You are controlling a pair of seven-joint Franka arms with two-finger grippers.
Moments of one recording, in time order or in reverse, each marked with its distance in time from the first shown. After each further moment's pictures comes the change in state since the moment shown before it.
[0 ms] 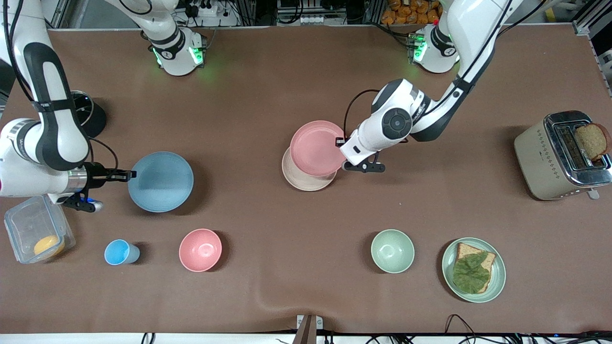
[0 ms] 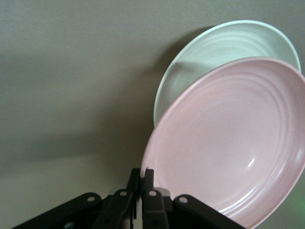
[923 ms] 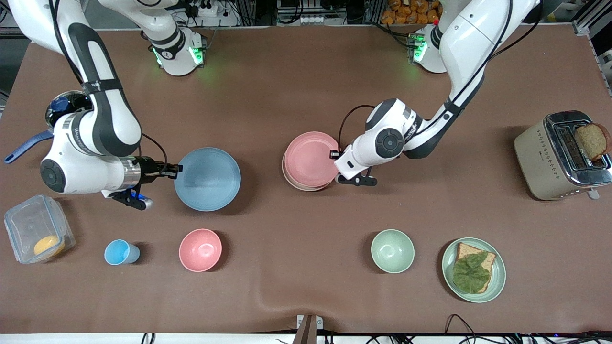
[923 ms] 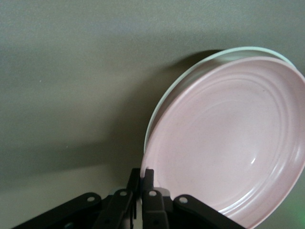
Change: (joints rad) left arm -0.006 0.145 0.002 0.098 0.066 0.038 0.000; right arm 0.223 -0.047 -0.005 -0.010 0.104 -0.001 0.302
